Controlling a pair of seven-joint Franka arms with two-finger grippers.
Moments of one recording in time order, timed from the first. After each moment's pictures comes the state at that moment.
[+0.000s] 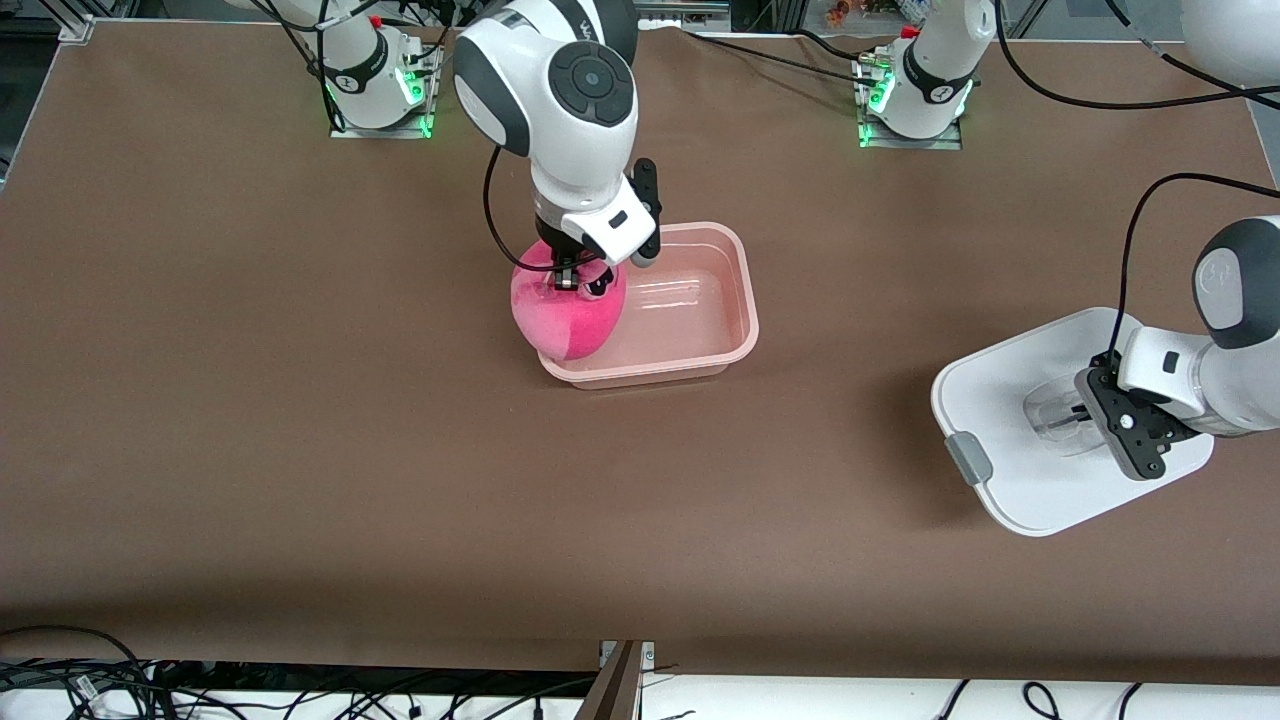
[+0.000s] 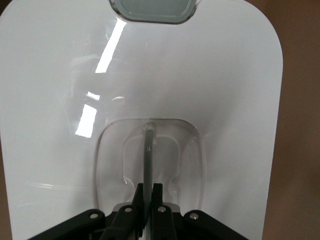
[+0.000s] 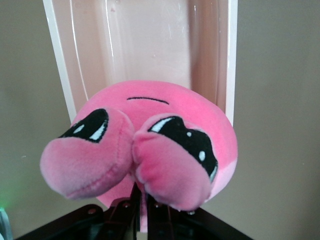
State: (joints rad) left arm 0.06 0.51 0.00 -1.35 0.02 1.74 1.21; right arm 0.72 0.49 0.06 -1.31 -0.16 1.66 -0.82
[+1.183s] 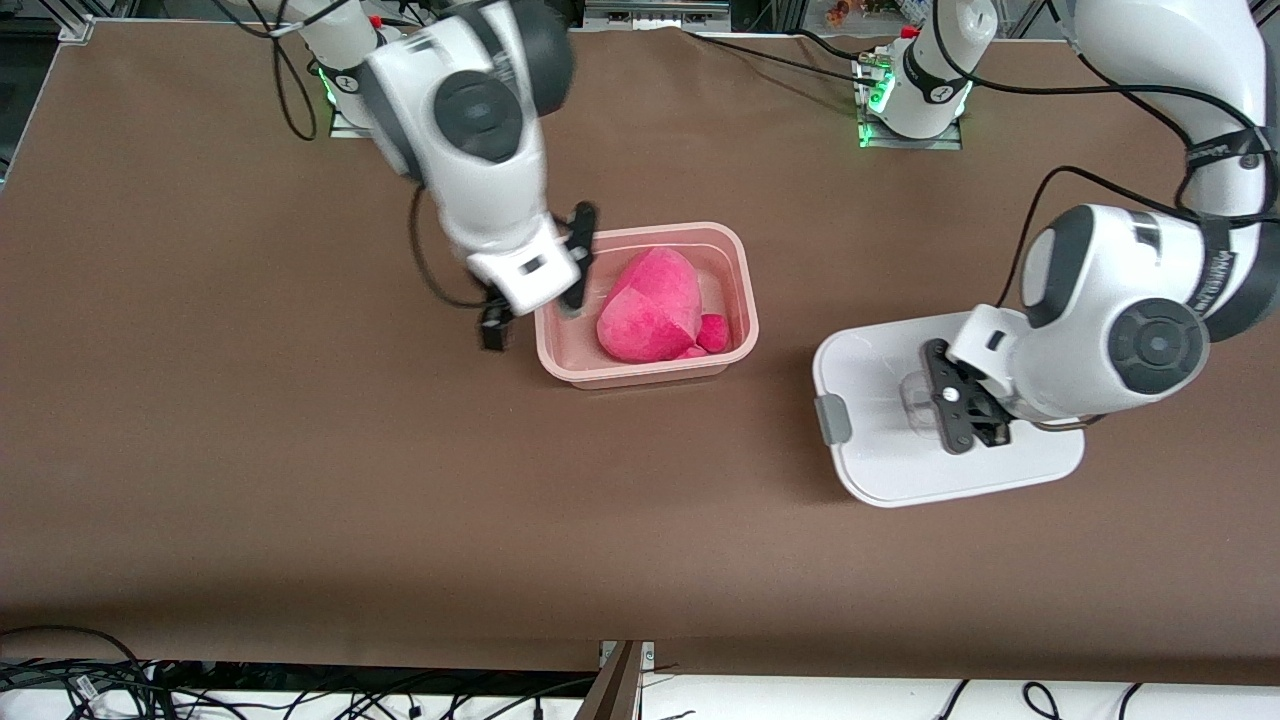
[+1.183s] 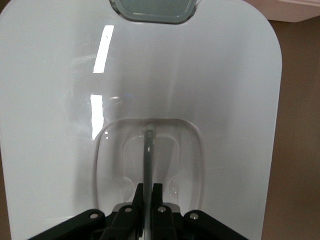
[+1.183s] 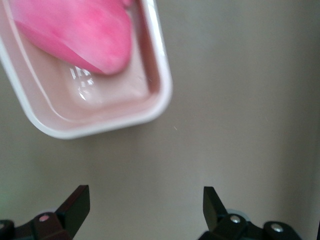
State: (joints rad) left arm -0.19 0.52 -0.01 -1.35 0.02 1.71 1.19; right arm 0.56 0.47 0.02 -1.25 -0.13 1.66 -0.84
